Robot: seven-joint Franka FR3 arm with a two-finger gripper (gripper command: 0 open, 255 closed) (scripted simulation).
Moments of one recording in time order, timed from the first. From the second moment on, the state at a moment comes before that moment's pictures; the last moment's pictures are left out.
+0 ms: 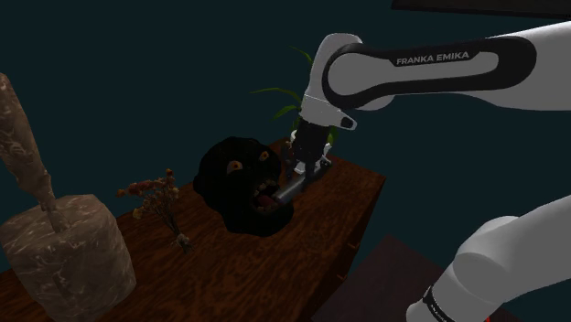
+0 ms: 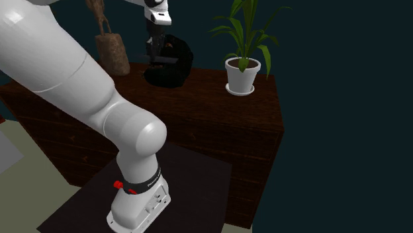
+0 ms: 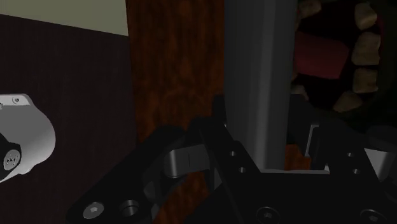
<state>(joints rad) -0.18 -0.42 0.46 -2.25 0.43 1.89 1.51</state>
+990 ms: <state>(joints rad) -0.12 -0.02 0.77 -1.92 0.23 2.02 1.96</state>
